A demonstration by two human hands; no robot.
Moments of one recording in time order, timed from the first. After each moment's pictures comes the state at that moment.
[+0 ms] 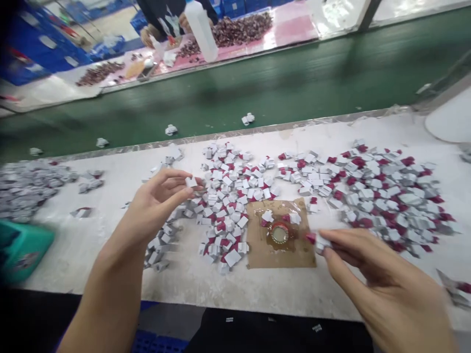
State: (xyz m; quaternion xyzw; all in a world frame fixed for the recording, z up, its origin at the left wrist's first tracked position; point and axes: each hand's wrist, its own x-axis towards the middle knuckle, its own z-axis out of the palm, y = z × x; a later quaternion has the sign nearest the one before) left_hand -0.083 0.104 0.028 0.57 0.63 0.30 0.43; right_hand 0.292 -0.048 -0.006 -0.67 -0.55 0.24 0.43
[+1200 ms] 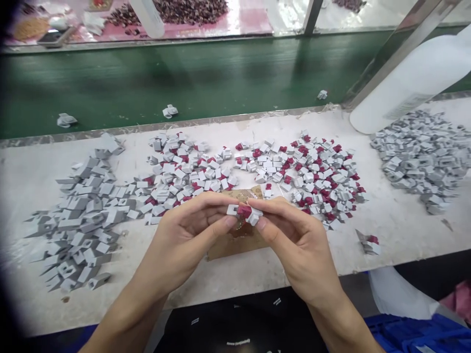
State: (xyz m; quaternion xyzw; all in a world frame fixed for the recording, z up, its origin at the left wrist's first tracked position) left_hand 0.064 0.042 0.024 0.50 0.39 0.37 0.68; right_hand 0.263 -0.023 0.005 -0.50 -0.40 0.53 0.56
